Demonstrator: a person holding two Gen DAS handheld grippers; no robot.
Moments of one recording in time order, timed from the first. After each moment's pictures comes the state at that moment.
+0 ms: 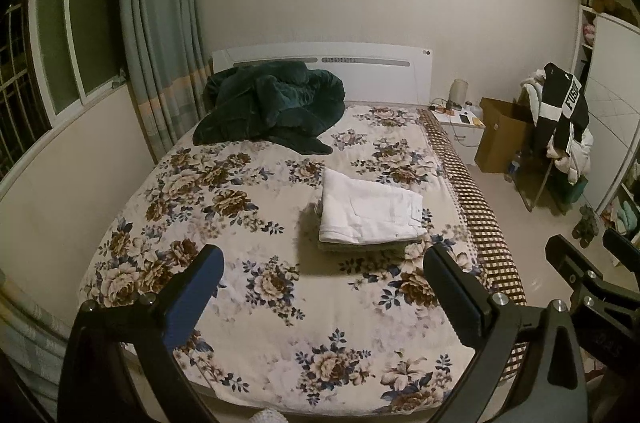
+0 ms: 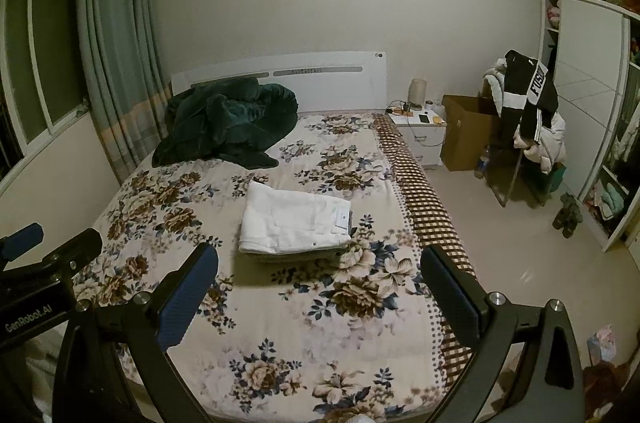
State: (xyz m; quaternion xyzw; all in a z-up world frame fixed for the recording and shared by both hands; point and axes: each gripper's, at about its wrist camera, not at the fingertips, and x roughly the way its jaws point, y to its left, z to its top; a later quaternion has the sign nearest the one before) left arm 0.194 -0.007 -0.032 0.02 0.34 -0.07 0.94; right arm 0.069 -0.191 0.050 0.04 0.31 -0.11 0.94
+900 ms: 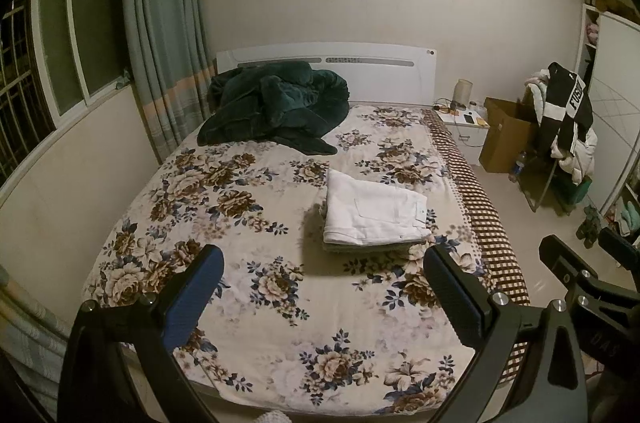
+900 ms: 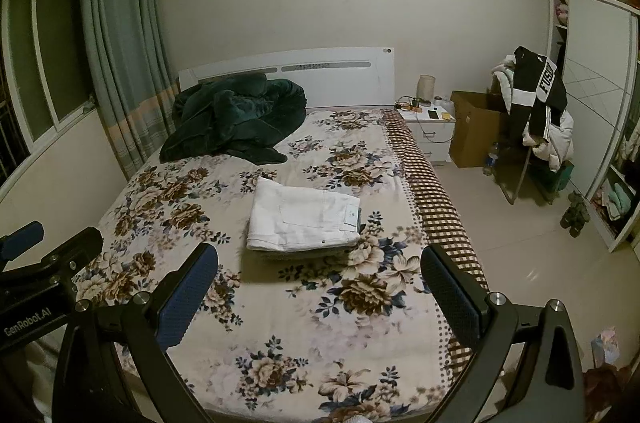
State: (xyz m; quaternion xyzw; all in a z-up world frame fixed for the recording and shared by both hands) left arm 0.192 -0.001 -0.030 0.02 0.34 -0.06 0.94; right arm 0.082 -0.183 0.042 0.04 0.32 -0.09 0.94
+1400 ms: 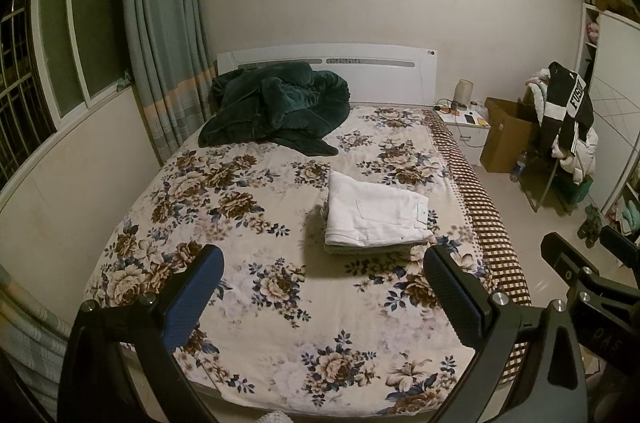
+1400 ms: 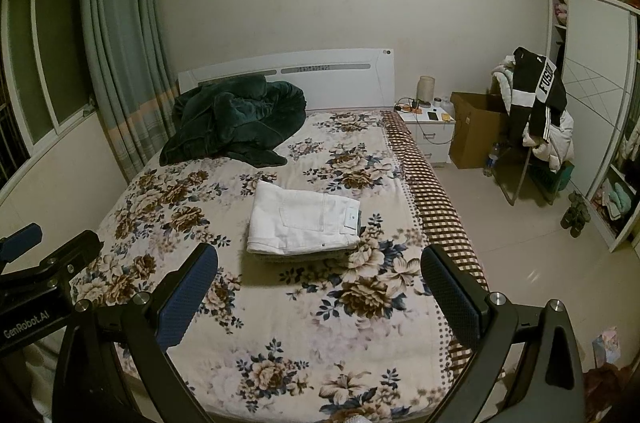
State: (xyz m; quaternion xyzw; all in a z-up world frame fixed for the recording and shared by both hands) left arm 0.191 0.001 -0.028 0.02 0.34 -0.06 0.94; right arm 0.081 -0.184 0.042 0.04 0.32 -0.09 0.94
